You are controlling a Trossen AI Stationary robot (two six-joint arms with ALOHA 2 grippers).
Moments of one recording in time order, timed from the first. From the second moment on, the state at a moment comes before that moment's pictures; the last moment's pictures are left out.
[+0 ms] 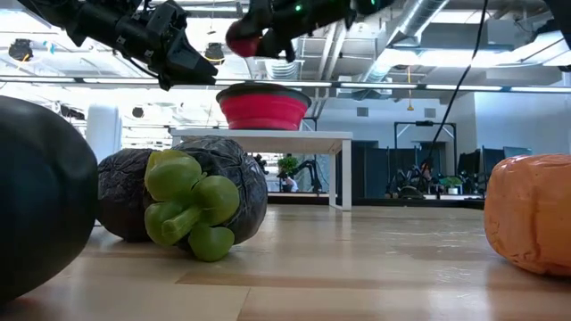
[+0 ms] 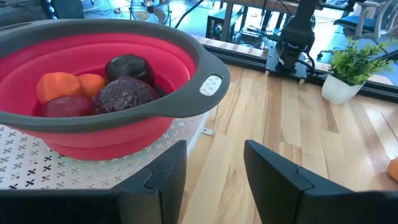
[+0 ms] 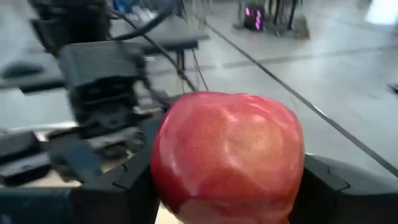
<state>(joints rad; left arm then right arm) 0.35 0.87 0.54 0.03 0.02 -0.06 -0.24 1.86 1.61 0.01 0.01 0.01</state>
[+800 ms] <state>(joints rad) 0.35 0.87 0.54 0.03 0.02 -0.06 -0.45 1.97 1.71 -0.32 0.05 0.13</state>
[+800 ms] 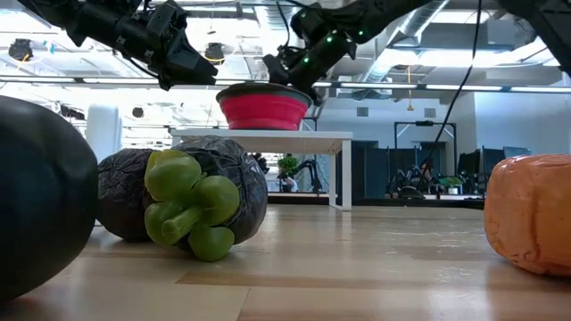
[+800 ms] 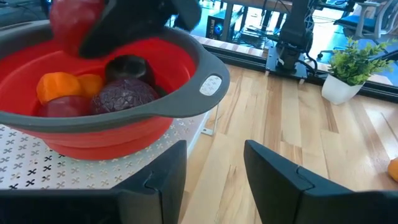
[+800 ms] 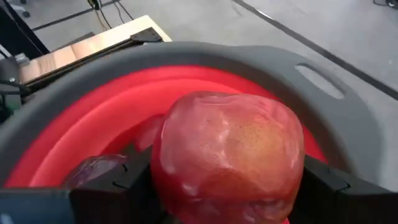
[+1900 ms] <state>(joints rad) 0.35 0.87 0.54 0.03 0.02 -0.07 -0.45 1.96 1.72 -0.32 0.07 0.12</state>
